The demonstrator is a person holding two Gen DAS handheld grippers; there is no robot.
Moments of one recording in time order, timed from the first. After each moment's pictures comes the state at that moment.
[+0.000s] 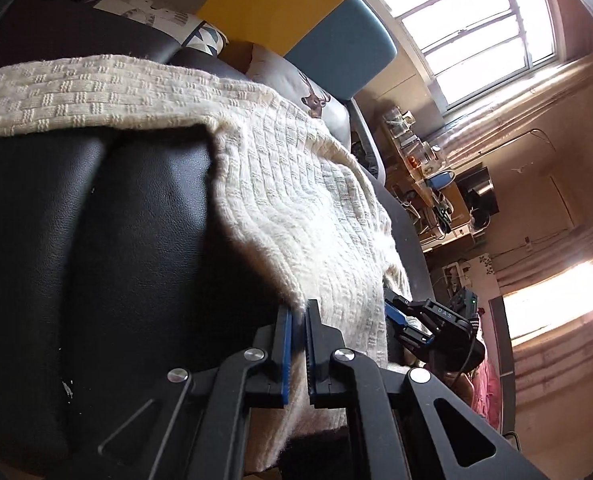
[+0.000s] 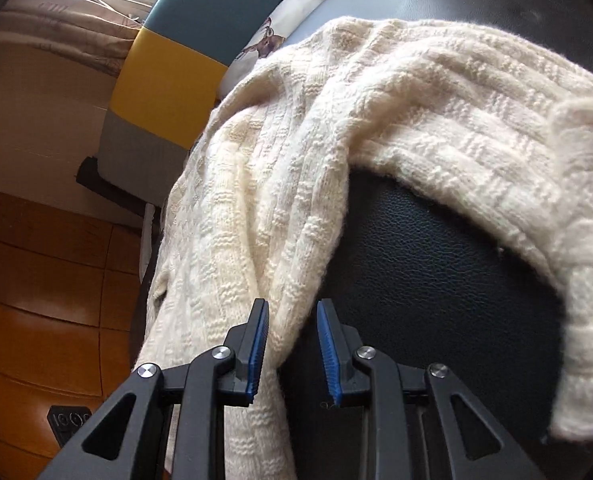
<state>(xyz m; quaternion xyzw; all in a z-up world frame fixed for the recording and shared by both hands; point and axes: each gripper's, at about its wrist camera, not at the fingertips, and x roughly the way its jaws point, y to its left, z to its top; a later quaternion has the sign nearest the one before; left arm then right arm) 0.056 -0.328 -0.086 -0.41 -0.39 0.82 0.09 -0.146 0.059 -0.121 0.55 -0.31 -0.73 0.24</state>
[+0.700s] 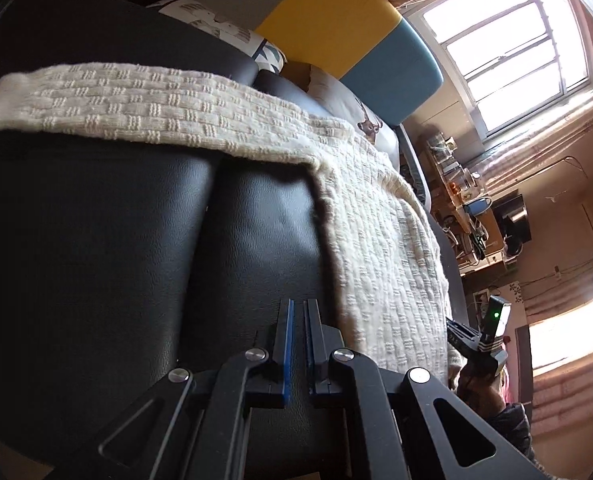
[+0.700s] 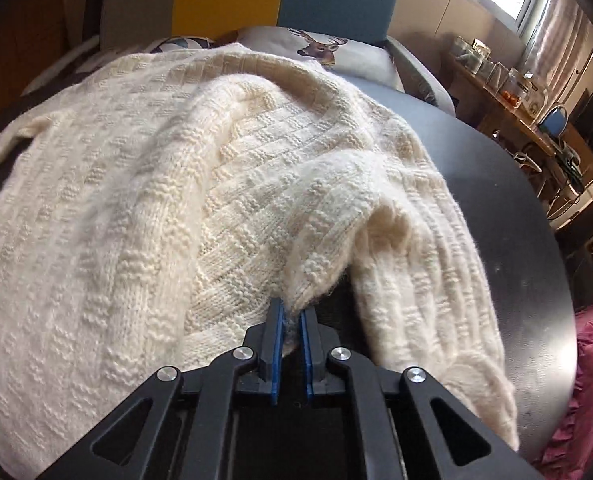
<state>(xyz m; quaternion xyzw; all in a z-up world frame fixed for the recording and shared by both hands) 0.076 -0.369 -0.115 -0.43 -0.39 0.82 0.03 -0.169 0.005 -0.100 0.49 0.20 -0.83 0.17</state>
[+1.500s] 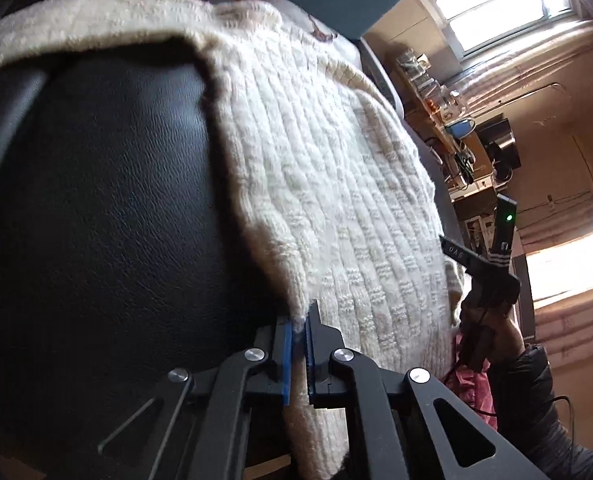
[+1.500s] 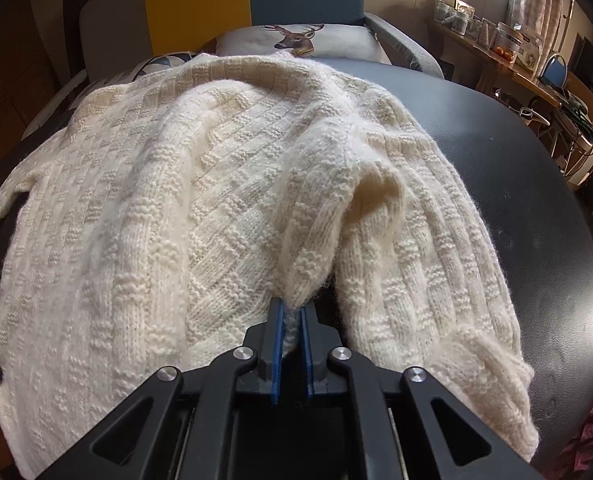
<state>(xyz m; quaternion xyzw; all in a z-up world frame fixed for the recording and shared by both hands) 0.040 -0.262 -0.122 -0.47 -0.35 0.81 0.10 -0.184 0.046 -0.101 0.51 0.12 -0.83 0.20</state>
